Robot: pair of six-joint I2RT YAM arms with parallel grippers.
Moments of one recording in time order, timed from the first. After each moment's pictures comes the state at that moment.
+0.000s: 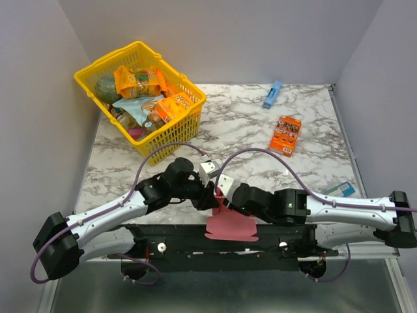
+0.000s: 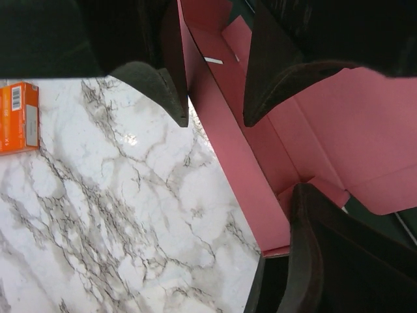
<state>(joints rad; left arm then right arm) -0.88 1.02 0.62 -0.17 0.48 -0.23 1.36 1.10 0.89 -0.59 0.45 -0.02</state>
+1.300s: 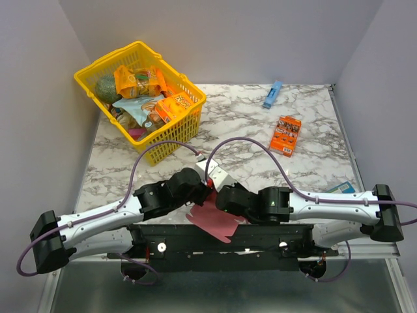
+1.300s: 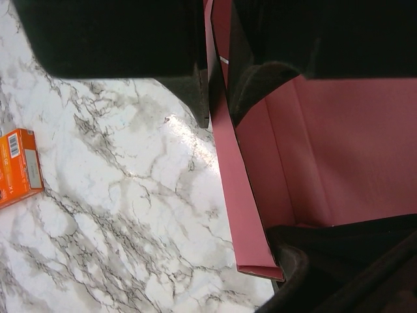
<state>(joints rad) -1.08 0.97 0.67 -0.27 -0.17 -0.27 1.41 1.29 1.05 -0.72 0.64 0.24</state>
